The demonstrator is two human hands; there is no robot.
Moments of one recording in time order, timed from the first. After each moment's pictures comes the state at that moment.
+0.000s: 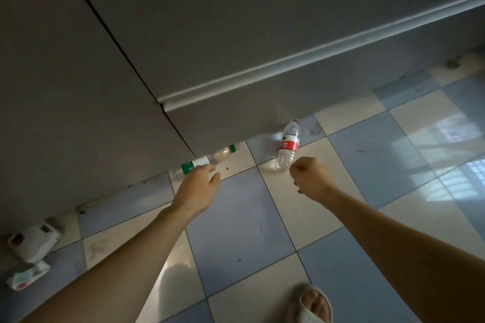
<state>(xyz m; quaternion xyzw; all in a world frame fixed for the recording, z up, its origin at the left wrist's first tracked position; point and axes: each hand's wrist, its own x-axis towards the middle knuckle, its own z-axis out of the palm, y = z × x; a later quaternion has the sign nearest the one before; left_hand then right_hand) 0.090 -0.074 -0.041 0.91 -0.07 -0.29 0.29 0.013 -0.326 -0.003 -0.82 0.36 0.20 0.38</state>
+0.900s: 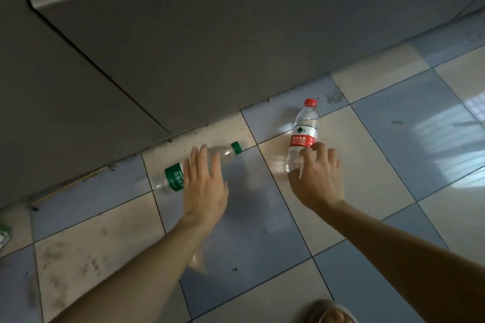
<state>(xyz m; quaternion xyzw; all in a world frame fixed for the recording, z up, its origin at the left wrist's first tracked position) 0.048 -0.112 -0.218 0.97 -0.21 -0.11 0.04 -0.024 -0.343 -0.209 -0.97 0.23 0.06 0.09</state>
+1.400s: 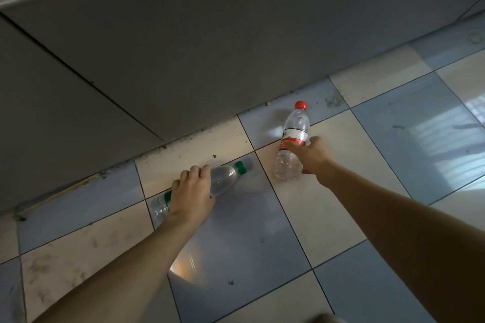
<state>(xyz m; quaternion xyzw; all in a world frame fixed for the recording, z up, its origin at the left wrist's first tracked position) 0.073 -0.100 -0.233 0.96 -0.19 -0.21 0.00 0.048 -0.384 -0.231 -0.70 0.47 0.14 0.51</state>
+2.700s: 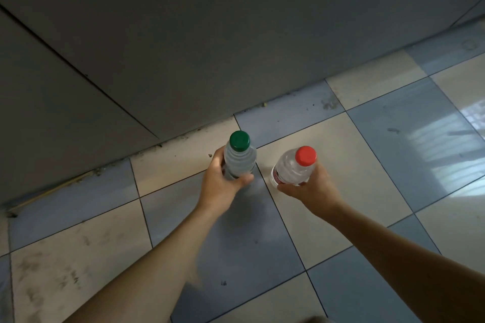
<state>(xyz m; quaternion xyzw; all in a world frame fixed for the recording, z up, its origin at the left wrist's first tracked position) 0.061 -0.159 -0.238 0.80 -0.02 -0.24 0.56 -0.030 -0.368 -0.222 -0.82 0.25 0.07 0.51</state>
